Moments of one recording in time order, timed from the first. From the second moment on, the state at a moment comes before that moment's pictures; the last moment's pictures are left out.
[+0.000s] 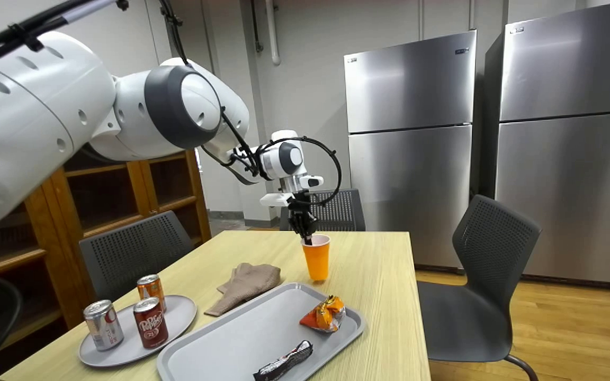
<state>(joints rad) 0.03 0.98 -0.12 -1.09 -0.06 2.04 0.49</state>
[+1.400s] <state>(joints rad) 0.00 0.69 -0.12 -1.54 -0.01 2.30 0.41</state>
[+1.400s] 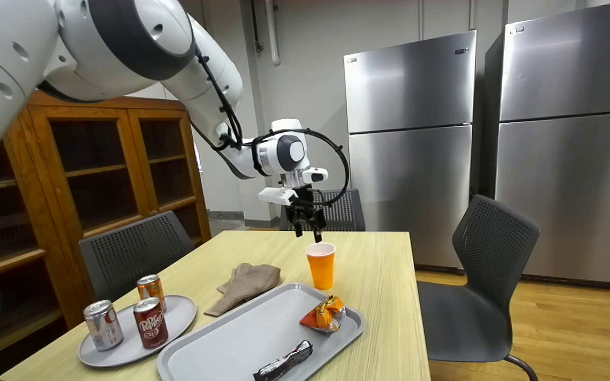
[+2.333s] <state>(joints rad) -0.03 0.27 -0.12 -2.01 0.00 2.30 0.19</state>
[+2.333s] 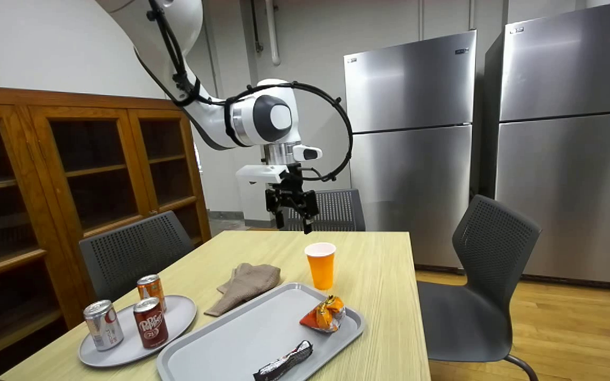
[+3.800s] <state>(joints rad) -0.08 0.21 -0.18 -2.36 0.00 2.62 0.19</state>
